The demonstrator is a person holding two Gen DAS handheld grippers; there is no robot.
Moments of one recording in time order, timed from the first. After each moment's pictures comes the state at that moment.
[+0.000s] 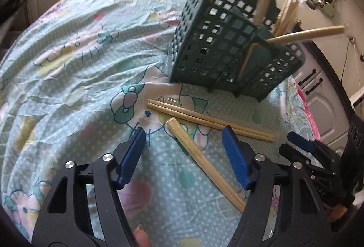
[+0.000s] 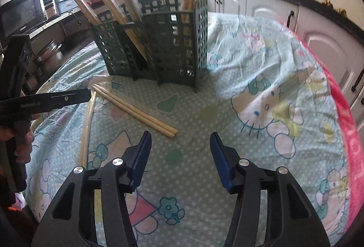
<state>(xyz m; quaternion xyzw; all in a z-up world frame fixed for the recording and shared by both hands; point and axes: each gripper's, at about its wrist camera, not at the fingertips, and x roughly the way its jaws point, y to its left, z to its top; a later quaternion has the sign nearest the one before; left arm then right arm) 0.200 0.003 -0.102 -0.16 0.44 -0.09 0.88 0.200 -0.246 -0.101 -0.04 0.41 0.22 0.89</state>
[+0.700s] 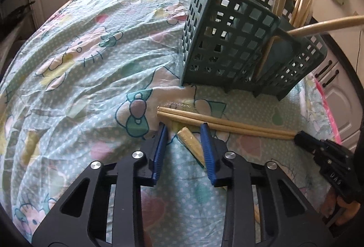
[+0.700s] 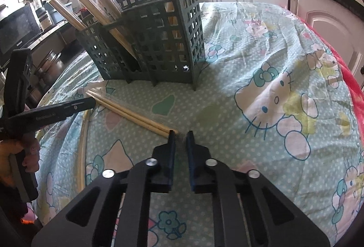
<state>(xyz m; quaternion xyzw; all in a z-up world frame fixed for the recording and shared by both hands) 0.217 -0.008 -0.108 -0.10 0.46 -0.05 0.88 0.217 -0.247 -0.107 0.00 0.42 0.22 0.88</state>
